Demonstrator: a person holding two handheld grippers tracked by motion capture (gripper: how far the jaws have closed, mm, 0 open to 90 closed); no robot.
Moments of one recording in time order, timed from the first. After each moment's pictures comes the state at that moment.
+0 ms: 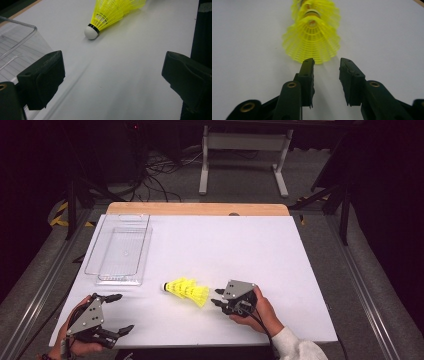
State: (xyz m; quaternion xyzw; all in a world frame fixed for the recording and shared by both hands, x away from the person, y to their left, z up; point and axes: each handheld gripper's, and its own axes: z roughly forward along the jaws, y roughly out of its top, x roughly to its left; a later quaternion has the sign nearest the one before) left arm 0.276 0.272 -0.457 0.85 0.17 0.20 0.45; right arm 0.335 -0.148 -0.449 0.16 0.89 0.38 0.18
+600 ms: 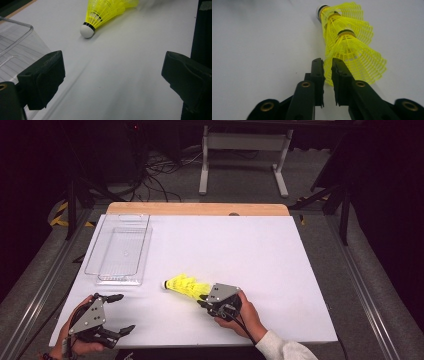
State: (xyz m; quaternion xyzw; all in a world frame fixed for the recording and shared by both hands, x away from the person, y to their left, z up) left arm 0.277 0.270 -0.459 0.85 0.17 0.19 0.45; right arm 0.330 -0.109 -0.456 0.17 0.88 0.40 0.16
